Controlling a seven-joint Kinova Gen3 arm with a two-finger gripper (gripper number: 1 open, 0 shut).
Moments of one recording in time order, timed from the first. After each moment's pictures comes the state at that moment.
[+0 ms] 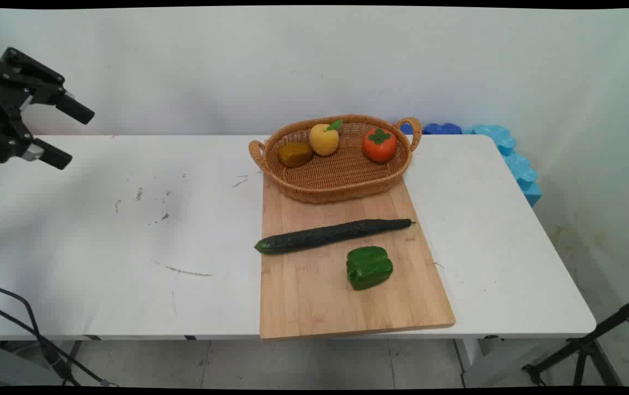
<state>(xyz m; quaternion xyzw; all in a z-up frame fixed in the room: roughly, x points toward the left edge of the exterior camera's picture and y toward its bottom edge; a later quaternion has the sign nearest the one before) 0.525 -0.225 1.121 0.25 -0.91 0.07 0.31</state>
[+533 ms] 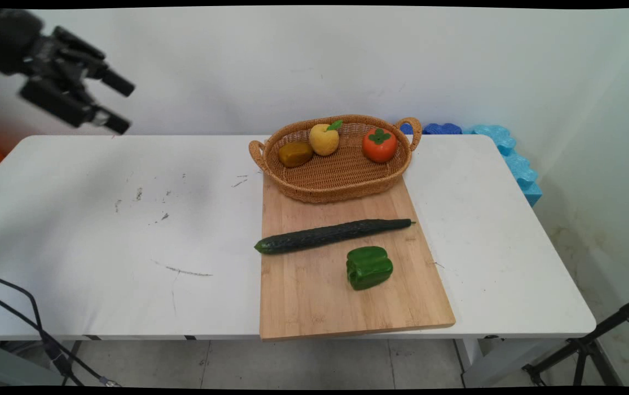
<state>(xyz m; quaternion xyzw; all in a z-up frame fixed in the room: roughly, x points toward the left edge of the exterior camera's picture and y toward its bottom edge) 0.492 -0.279 1.122 0.30 -0.90 0.11 0.31</state>
